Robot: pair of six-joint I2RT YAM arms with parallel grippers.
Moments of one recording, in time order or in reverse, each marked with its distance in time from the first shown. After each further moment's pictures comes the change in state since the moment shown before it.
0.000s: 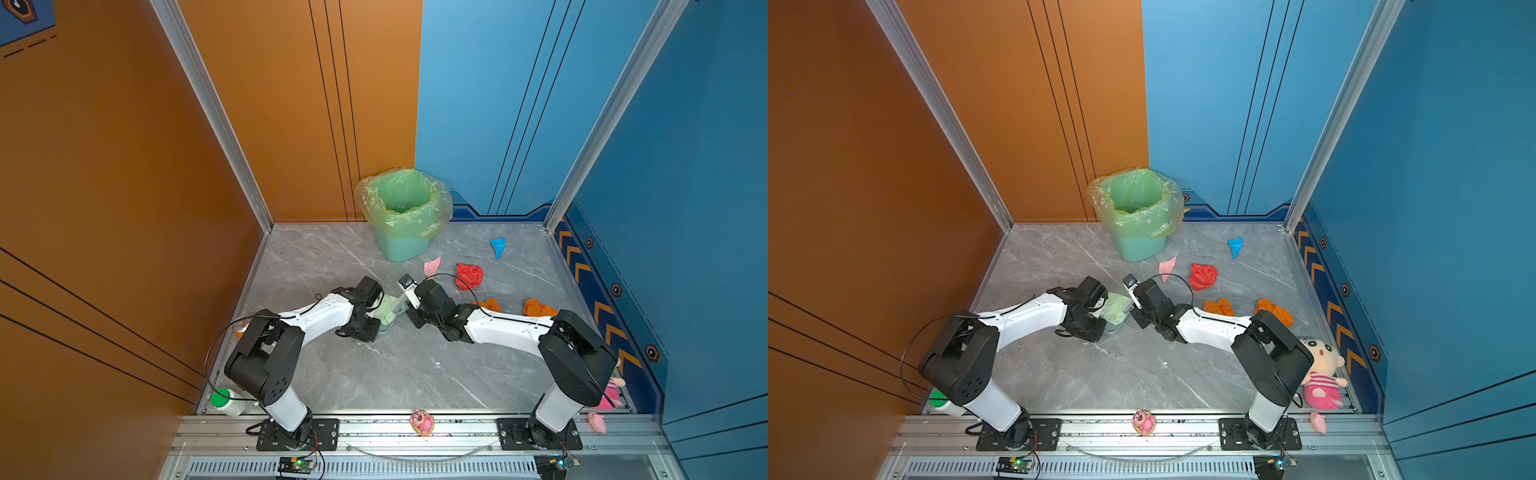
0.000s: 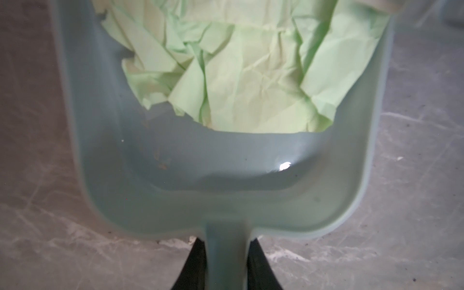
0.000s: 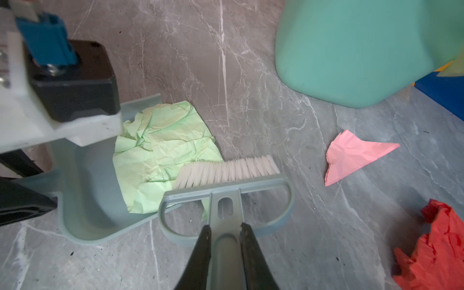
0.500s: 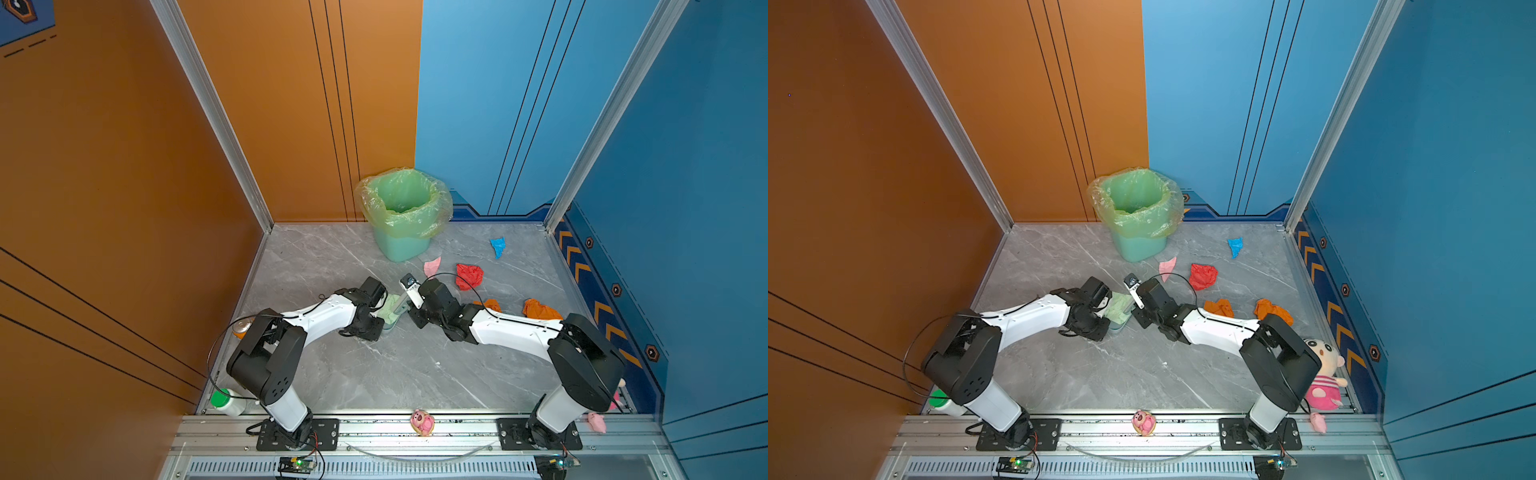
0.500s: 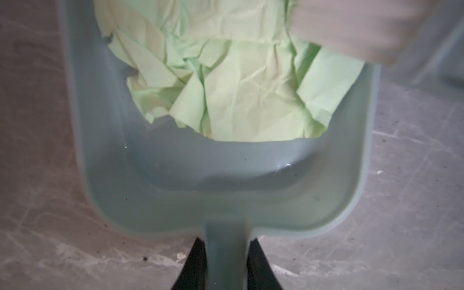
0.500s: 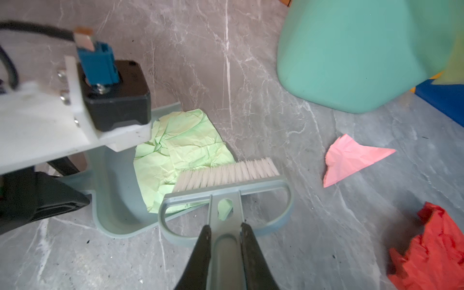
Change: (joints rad) left arm -0.024 0.008 0.000 0.050 -0.011 -0.003; right arm -0.023 -0.089 -0.024 -0.014 -0.028 -0.009
